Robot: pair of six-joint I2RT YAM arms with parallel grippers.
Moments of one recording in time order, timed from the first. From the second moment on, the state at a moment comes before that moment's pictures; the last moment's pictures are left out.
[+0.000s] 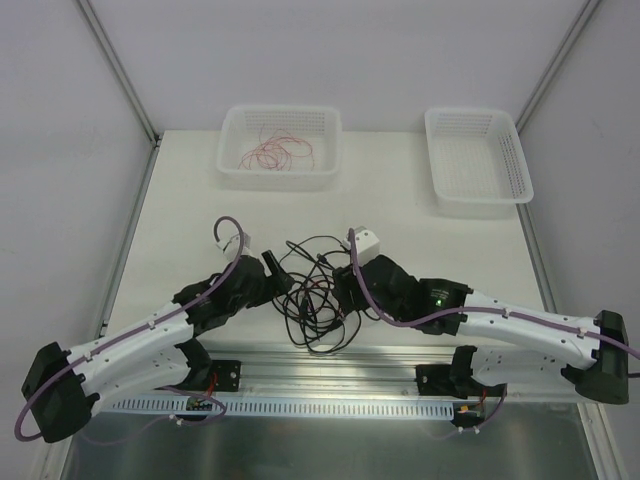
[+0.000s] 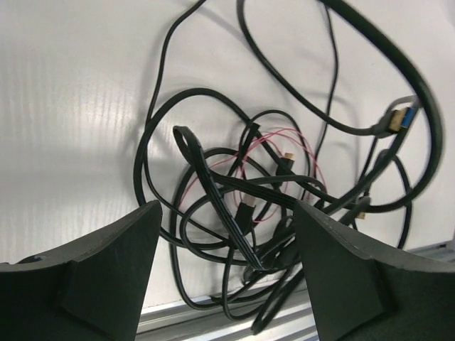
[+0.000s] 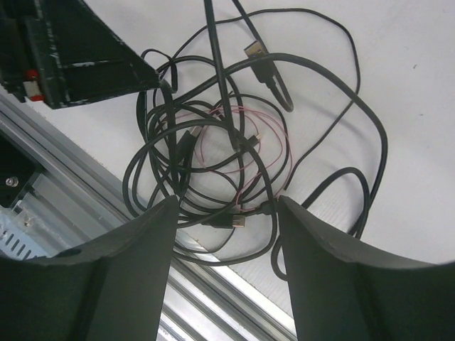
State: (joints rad) left arm -0.83 0.82 0.48 -0.37 -0.29 -1.06; right arm 1.23 1.04 0.87 -0.46 0.40 0.44
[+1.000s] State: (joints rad) left arm -0.82 0.86 0.40 -0.22 -0.25 -1.19; right arm 1.26 1.20 0.82 -0.30 0.30 0.46
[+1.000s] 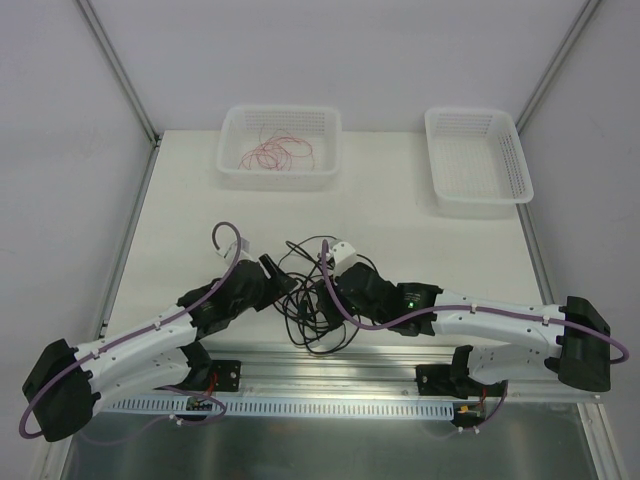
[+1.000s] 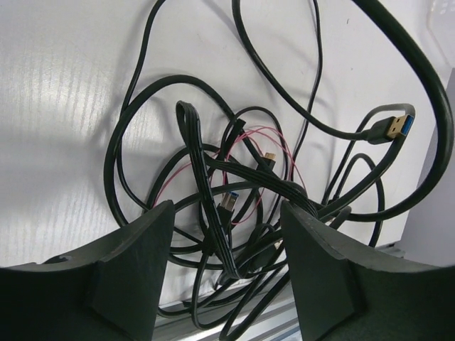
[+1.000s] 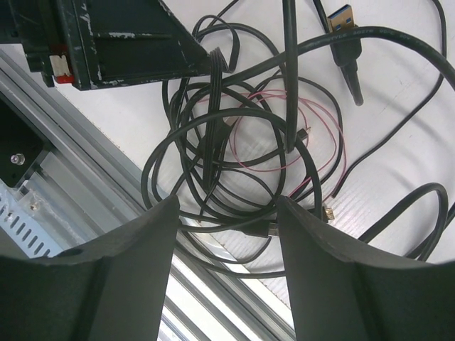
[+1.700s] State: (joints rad) left arm -0.82 0.87 0.38 -0.16 -0.31 -1.32; right arm 1.27 1.21 0.82 -0.28 0.30 0.46
